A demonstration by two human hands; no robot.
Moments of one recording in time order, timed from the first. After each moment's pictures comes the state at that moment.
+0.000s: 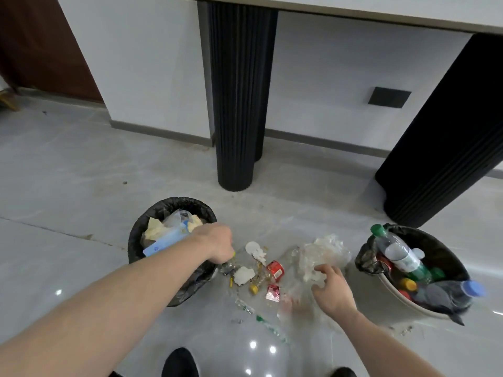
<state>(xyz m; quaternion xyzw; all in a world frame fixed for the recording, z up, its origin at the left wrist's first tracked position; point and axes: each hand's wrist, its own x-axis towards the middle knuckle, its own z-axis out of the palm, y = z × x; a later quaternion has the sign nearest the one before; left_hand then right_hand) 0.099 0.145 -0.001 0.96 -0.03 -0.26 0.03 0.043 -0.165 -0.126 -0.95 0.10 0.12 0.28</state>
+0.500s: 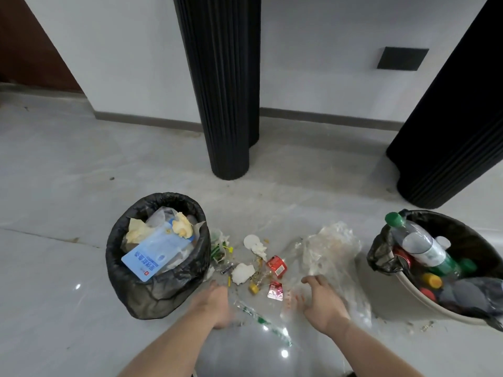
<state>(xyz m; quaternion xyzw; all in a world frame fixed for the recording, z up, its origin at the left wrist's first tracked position) 0.045 0.115 -0.162 0.93 0.06 -0.36 0.09 0.050 -0.157 -0.194 -0.95 0.03 0.24 0.18</state>
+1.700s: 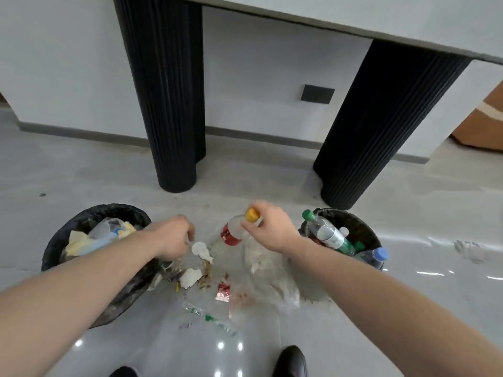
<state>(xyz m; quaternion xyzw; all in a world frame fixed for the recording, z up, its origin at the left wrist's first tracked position) 0.119 0.106 -0.007 0.96 -0.14 -0.22 0.05 0.104 -0.166 0.002 -0.95 -0.11 -0.01 0.28</state>
